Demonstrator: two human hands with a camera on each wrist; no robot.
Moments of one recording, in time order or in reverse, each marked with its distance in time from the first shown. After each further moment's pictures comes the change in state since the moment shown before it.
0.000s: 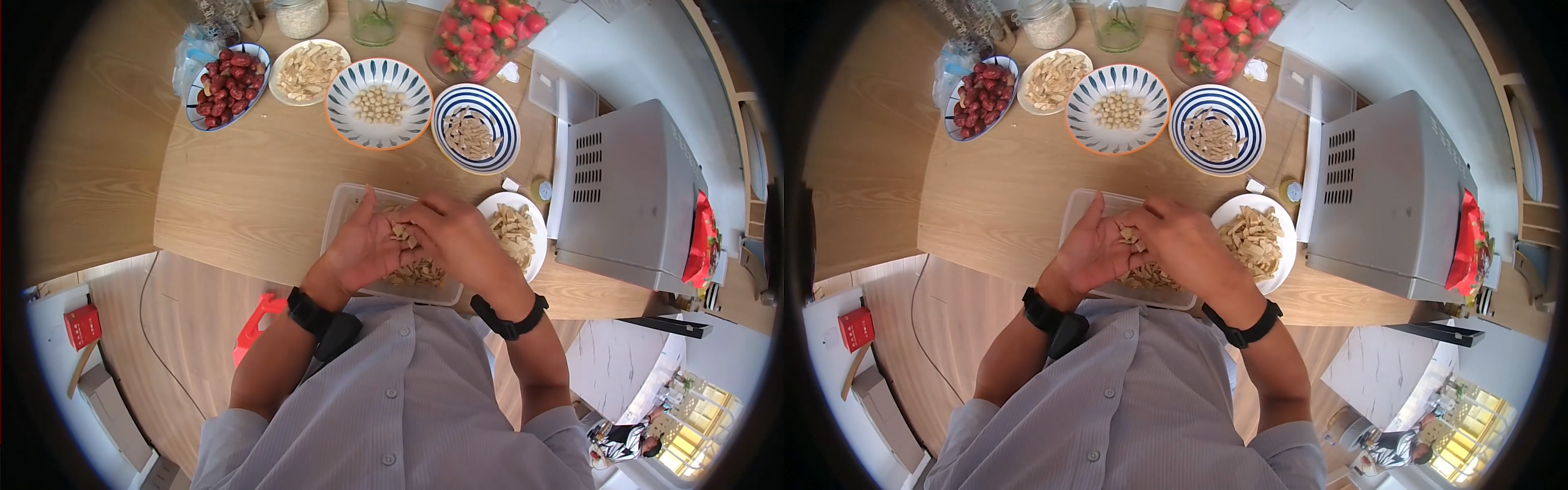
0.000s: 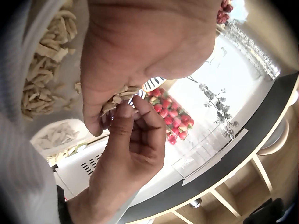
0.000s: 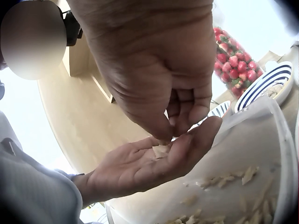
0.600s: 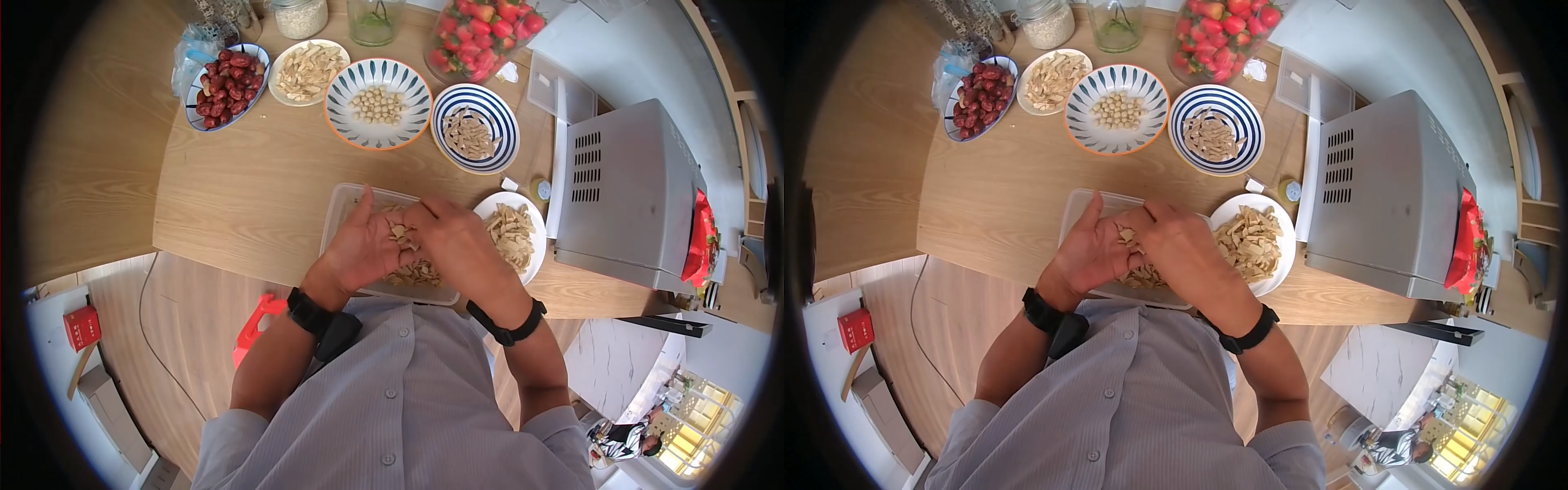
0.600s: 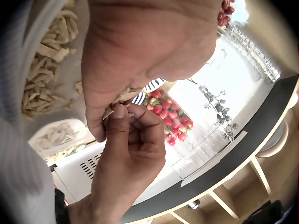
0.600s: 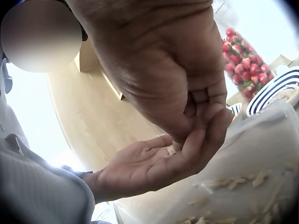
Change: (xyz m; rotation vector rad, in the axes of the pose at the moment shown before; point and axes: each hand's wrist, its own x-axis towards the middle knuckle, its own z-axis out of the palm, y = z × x) left_hand -0.001 0.001 0.008 -0.057 0.002 -0.019; right_hand -0.001 -0.011 -0.001 -0.200 -0.035 -0.012
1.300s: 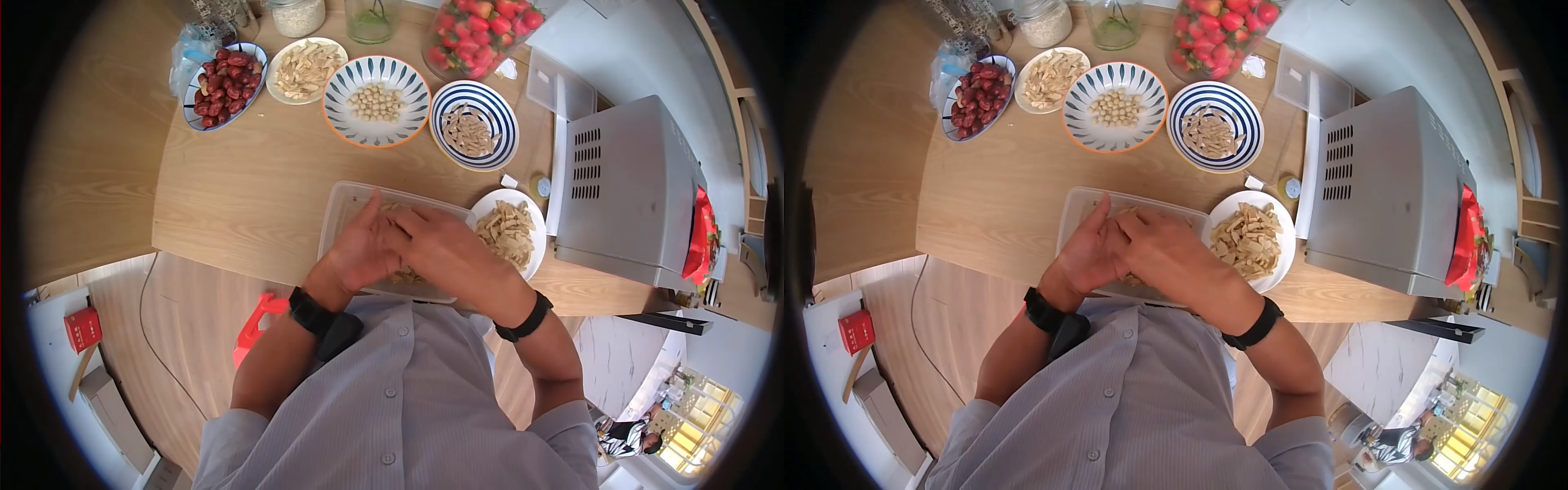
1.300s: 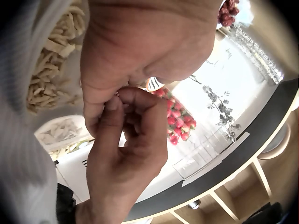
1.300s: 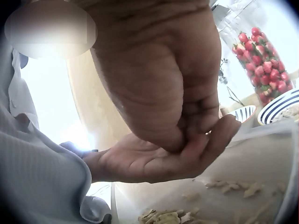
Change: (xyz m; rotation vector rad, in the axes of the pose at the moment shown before) left_hand 0.003 -0.003 -0.020 0.013 -0.109 -0.029; right_hand 0.003 -0.006 0.003 -0.052 -0.148 -0.210
